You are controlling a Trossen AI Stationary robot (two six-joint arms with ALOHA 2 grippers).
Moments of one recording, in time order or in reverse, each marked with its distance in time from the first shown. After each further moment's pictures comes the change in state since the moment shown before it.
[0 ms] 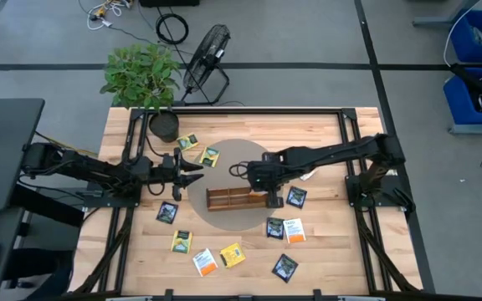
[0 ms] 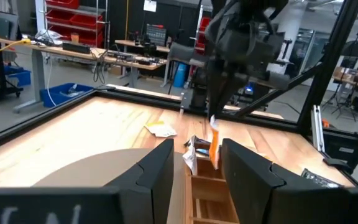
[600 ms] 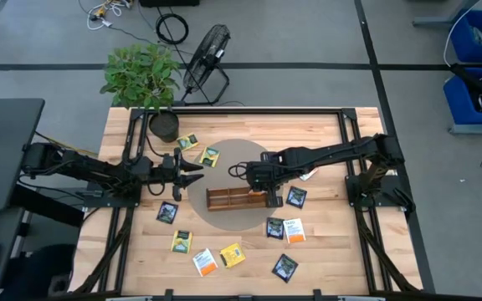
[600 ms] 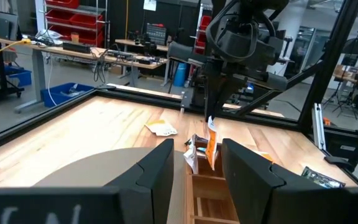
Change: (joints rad) left arm 0.000 0.000 0.000 -0.005 0.000 0.006; right arm -0.008 0.006 0.001 0.008 0.027 -0.037
